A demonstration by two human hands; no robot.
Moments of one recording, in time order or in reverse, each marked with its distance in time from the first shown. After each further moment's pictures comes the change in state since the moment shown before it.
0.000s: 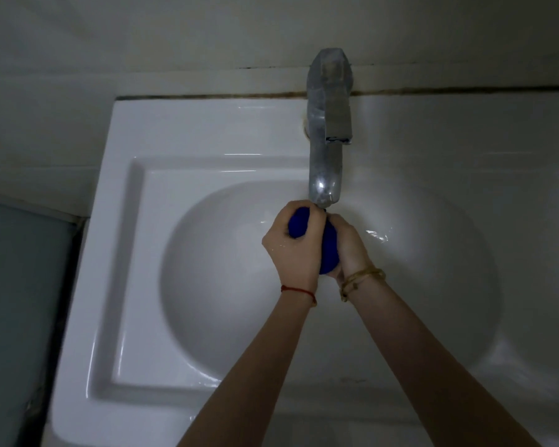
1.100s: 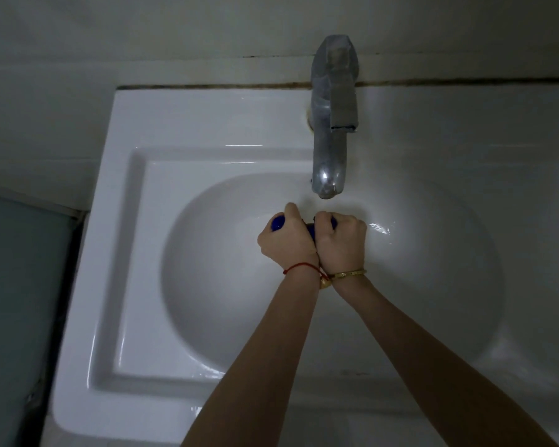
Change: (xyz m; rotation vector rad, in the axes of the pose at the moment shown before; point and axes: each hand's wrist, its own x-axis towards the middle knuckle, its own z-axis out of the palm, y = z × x) left_hand 0.019 -0.017 0.012 -0.164 0.405 -0.501; right_hand 0.016 0.025 0.003 -0.574 0.253 -0.891
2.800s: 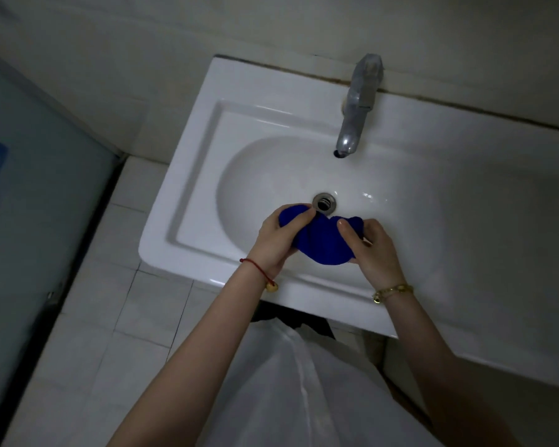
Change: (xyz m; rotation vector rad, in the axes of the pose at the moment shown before) left_hand -0.102 0.060 -0.162 0.096 -0.672 -0.163; right_hand -0.119 -0.069 -0.136 0.098 -0.429 0.312
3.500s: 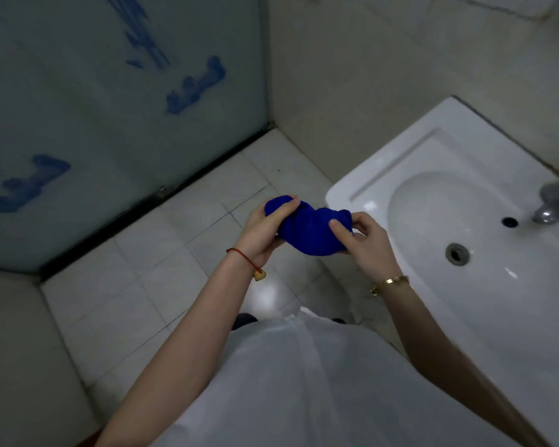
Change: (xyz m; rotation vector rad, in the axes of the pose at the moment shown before) left_hand -0.219 -0.014 -0.248 -0.365 0.461 0.241; right_hand -0.150 -0.052 0.232 -0.230 -0.581 -0.306
